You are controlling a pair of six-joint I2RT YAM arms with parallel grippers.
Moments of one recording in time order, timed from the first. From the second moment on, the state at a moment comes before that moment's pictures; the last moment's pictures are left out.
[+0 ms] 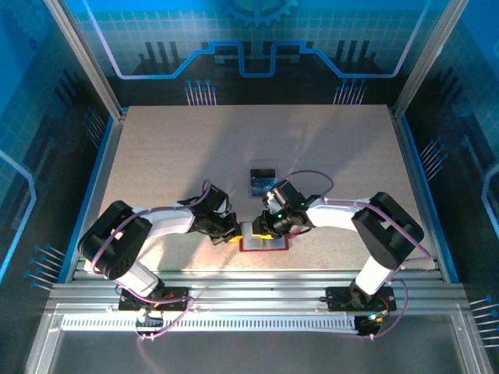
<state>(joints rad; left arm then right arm) -0.56 1.57 0.64 -0.19 0.52 -1.00 0.71 1.69 0.79 -0.17 -0.58 0.82</state>
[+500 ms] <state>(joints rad) -0.56 1.58 0.64 -0.20 0.52 -1.00 0.67 1.68 0.79 -0.21 -0.58 0.79</state>
